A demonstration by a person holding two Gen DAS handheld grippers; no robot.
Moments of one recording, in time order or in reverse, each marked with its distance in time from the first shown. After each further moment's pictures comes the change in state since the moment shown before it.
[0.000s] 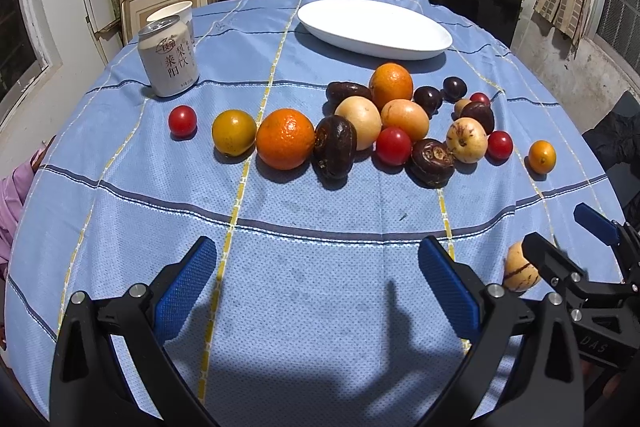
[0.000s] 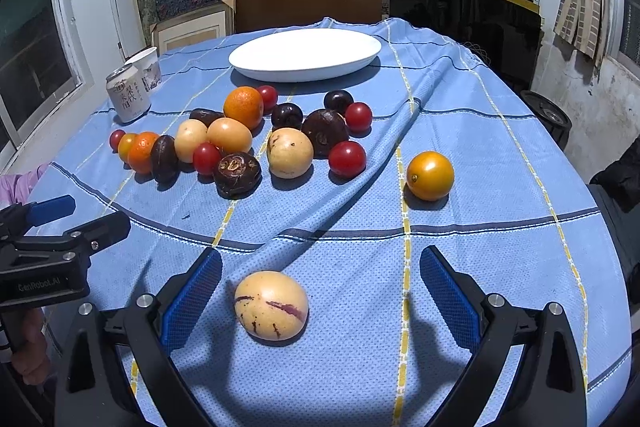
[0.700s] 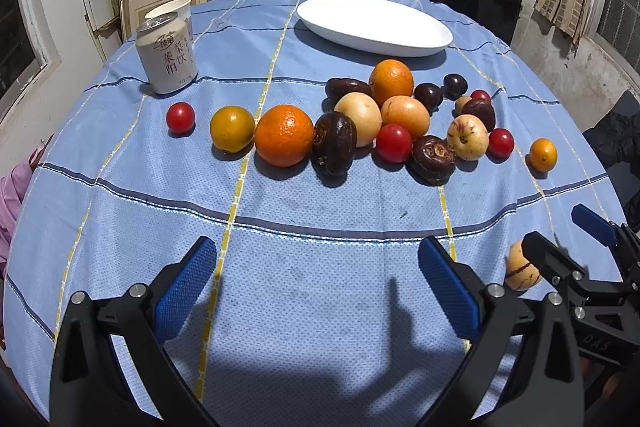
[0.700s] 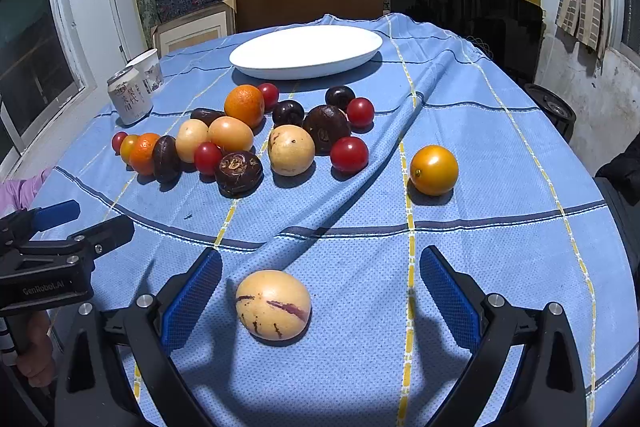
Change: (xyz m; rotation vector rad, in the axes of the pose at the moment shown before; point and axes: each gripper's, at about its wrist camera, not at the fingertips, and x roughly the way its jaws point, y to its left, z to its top) left arm 0.004 -0.001 0.000 0.000 0.008 -0.003; right arm 0.003 -0.002 0.000 0.019 0.012 0.021
